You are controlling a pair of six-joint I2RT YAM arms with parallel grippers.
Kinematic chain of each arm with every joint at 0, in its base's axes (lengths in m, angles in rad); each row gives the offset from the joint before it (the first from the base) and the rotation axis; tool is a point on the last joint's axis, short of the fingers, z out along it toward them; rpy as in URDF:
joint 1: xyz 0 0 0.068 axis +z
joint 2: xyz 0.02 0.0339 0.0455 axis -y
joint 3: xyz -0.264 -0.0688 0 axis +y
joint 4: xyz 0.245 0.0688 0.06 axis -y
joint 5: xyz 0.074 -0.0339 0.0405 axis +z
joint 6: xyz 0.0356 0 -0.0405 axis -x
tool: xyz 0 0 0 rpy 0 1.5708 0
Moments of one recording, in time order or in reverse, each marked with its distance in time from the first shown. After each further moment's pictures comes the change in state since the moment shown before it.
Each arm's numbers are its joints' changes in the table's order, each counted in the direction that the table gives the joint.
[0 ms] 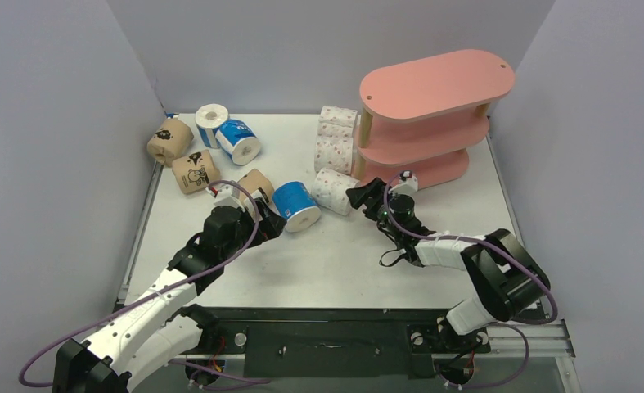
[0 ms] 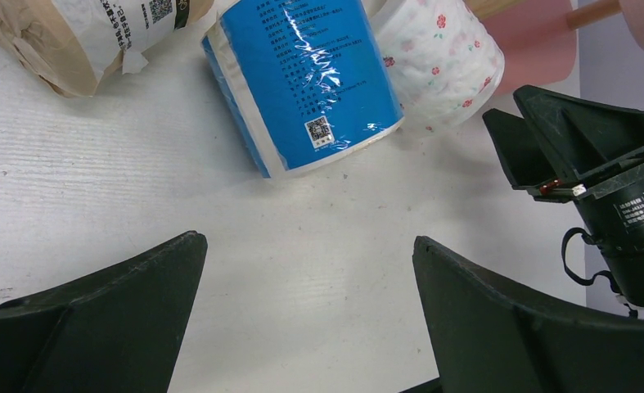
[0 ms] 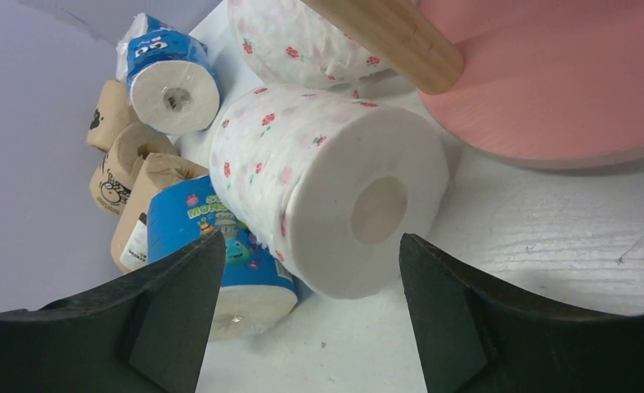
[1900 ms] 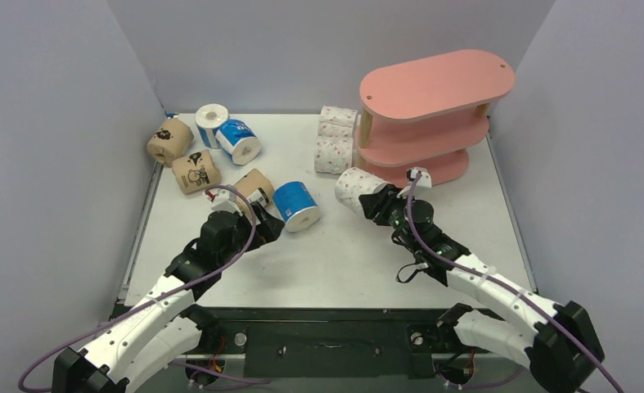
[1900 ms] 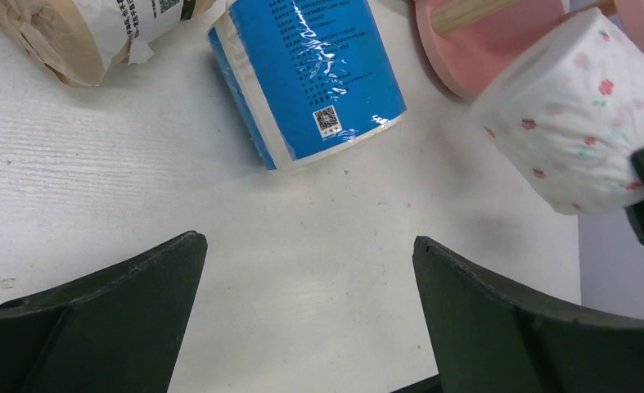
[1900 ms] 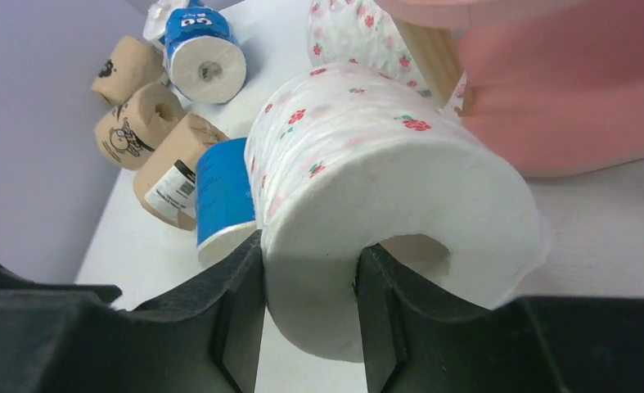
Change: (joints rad) left arm 0.000 0.059 0.040 0.000 0.001 0.010; right arm 0.082 0.404 -0.020 -0.372 -0.068 0.177
